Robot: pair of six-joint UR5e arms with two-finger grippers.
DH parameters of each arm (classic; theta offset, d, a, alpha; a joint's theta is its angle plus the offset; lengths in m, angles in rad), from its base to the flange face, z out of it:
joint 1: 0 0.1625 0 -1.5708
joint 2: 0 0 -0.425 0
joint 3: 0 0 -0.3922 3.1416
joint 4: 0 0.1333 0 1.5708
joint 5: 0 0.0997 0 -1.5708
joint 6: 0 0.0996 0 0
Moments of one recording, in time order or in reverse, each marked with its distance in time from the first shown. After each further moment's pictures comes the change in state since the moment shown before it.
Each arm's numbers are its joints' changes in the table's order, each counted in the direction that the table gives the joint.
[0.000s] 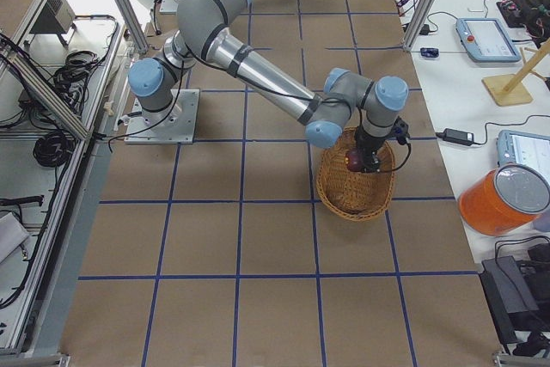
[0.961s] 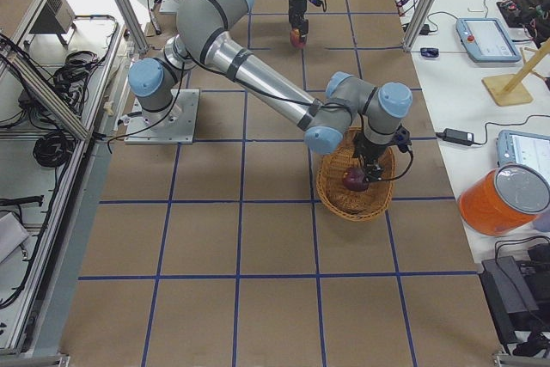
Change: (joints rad) left arm -0.435 0.155 -0.032 0.303 -0.104 -0.765; right arm 0.034 0.028 0.059 0.099 -0.028 -0.019
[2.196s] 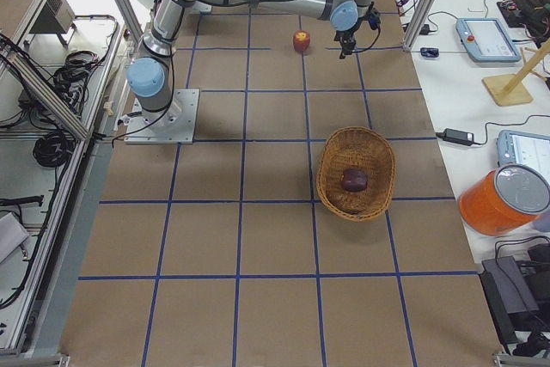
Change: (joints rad) left arm 0.559 -0.057 -0.382 -0.647 0.153 1.001; right arm 0.668 0.071 -0.071 0.110 0.146 0.794
